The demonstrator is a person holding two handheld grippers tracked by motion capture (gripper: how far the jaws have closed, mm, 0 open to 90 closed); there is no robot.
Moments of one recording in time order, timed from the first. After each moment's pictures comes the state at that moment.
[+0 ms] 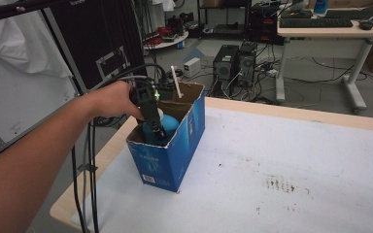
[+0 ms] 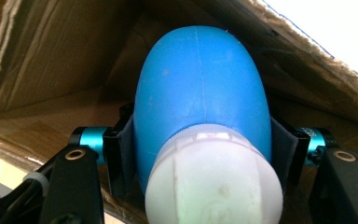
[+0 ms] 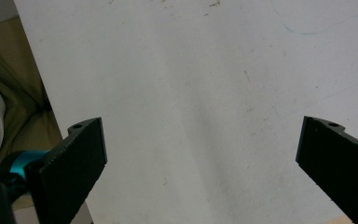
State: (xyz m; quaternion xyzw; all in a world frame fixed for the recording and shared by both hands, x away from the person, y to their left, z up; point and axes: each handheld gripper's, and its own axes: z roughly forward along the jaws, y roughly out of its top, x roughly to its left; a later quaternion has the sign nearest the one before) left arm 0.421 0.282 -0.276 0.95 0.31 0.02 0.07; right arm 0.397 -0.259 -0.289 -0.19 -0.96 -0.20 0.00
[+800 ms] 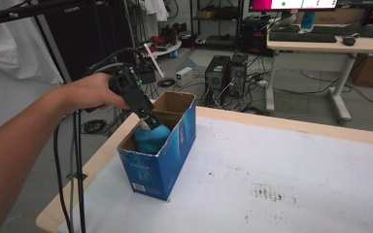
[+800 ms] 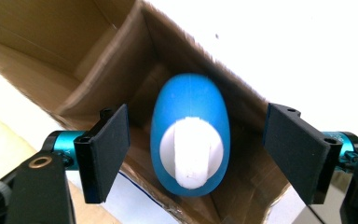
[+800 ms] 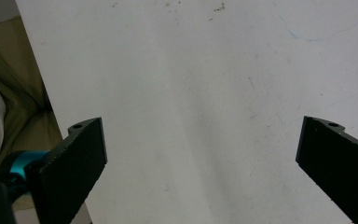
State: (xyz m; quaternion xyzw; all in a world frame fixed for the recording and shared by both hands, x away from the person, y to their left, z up) left arm 0.407 0.293 -0.221 0.92 0.35 0.08 0.18; right arm 0.397 -0.250 -0.291 -0.18 -0.96 -0.20 0.00
